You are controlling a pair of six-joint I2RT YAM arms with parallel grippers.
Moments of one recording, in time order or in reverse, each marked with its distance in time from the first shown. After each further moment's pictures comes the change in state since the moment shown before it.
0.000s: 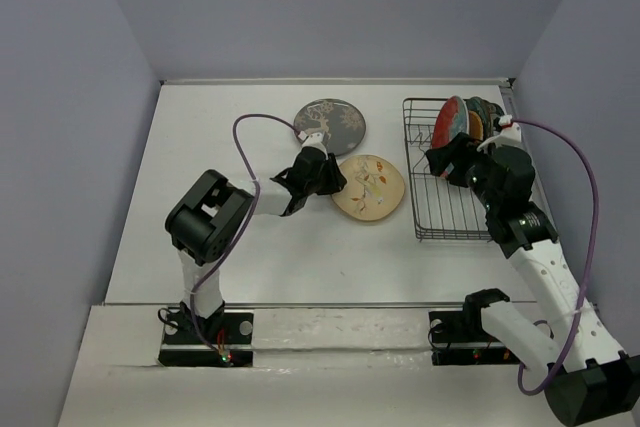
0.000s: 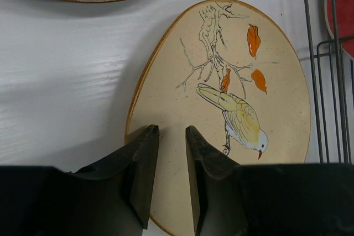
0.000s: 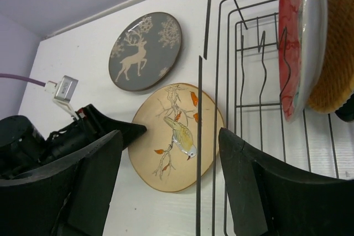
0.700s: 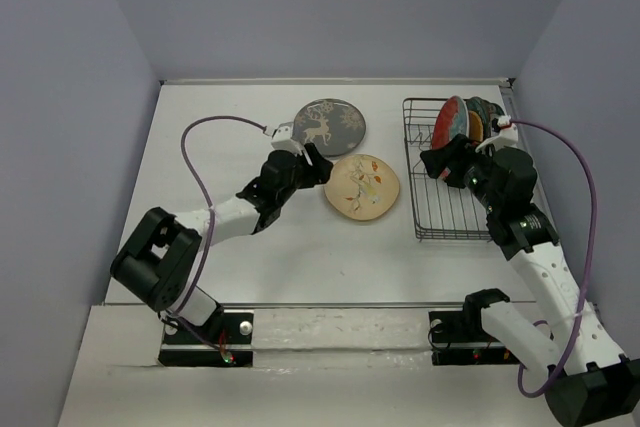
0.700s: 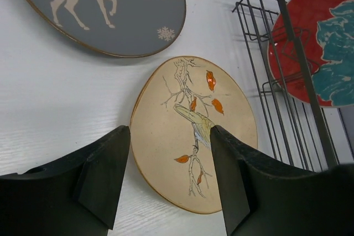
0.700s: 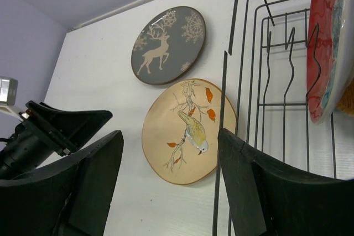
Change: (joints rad) left arm 0.020 -0.372 -0.218 0.072 -0.117 0.032; right arm 0.000 -0.016 -0.006 0.016 -0.102 0.031
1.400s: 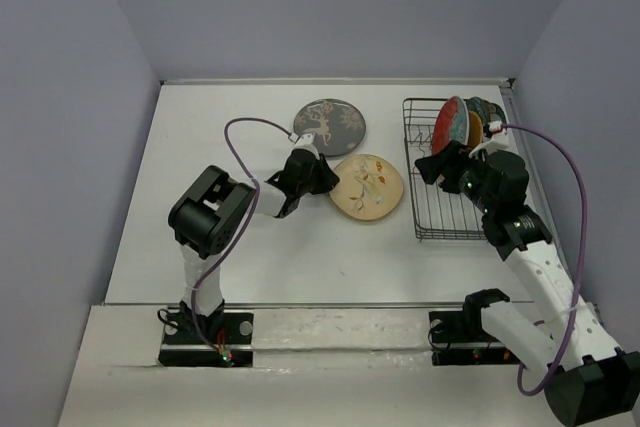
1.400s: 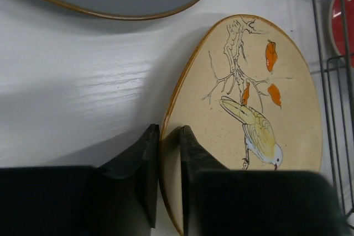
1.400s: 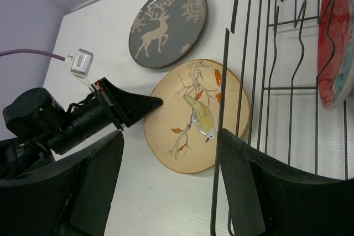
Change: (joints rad) left arm 0.024 0.417 0.163 0.066 0.145 -0.012; right arm 0.000 0.013 -0.056 0.026 -0.040 0.015
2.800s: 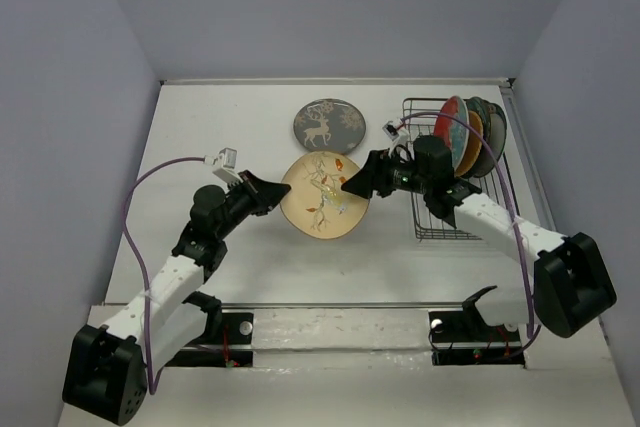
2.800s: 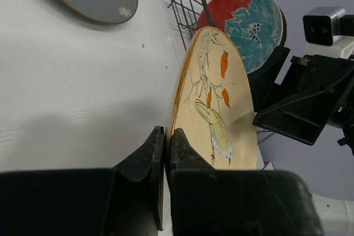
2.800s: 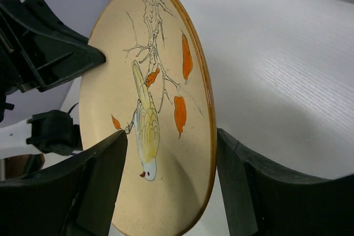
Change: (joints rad) left arm 0.252 -1.084 -0.537 -0.162 0.270 -0.196; right arm 0.287 0.494 0.056 0.350 -0.413 0.005
